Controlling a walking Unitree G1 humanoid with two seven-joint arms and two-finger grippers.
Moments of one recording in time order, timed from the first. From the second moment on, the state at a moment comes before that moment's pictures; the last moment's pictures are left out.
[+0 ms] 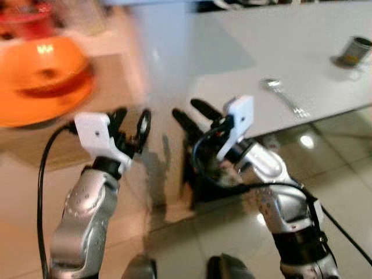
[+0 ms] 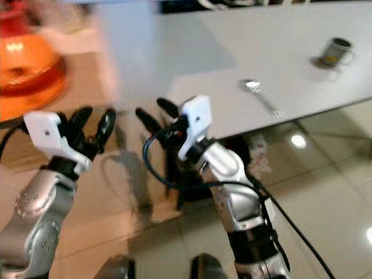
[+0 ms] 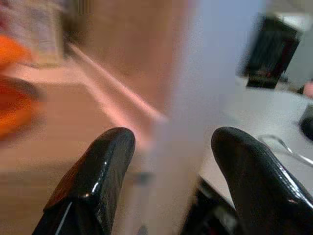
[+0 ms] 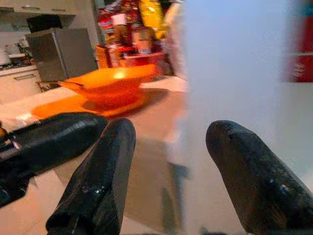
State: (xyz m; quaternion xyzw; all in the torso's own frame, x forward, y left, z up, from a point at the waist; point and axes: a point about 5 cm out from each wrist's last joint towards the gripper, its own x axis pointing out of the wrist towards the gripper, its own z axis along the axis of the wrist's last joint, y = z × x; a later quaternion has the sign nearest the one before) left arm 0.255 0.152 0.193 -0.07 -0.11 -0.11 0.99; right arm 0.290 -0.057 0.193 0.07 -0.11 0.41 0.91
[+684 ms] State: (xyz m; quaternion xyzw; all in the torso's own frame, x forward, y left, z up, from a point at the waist) left arm 0.254 0.182 0.211 -0.03 -0.15 -0.04 0.99; right arm 0.320 -0.062 0.237 0.11 -0.16 0.34 0.92
